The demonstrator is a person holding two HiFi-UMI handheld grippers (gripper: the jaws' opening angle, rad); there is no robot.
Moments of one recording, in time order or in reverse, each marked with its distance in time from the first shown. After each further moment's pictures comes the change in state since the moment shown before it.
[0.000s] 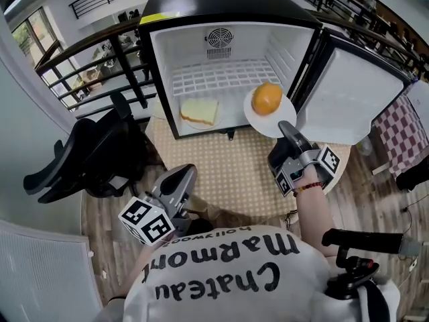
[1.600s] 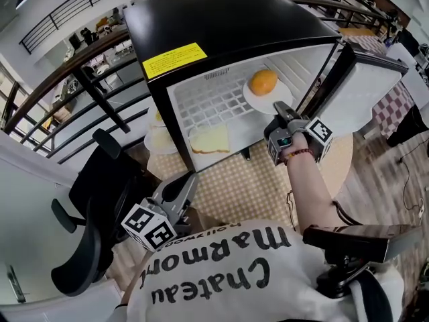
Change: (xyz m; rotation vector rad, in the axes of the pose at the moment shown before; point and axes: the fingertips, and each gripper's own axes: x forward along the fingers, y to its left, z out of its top) left arm 0.041 0.132 0.058 -0.040 0.149 -0.234; right arm 0.129 -0.034 0.044 -0.097 -0.398 -0.184
